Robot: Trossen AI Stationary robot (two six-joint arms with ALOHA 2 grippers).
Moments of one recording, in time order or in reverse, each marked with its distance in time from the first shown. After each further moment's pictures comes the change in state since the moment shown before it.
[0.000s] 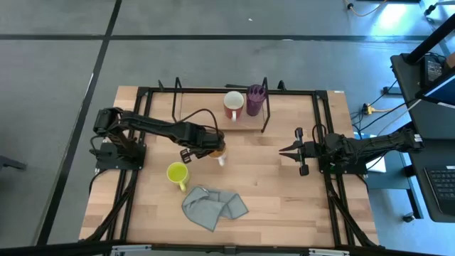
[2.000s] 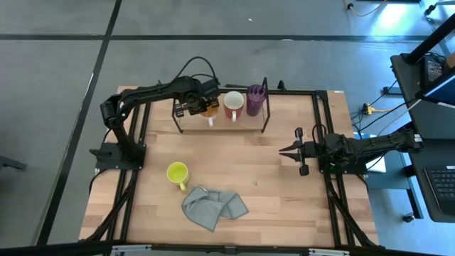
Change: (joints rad) left arm 0.485 0.065 0.266 -0.277 -0.045 0.622; right arm 0.000 0.000 0.000 0.000 0.000 0.000
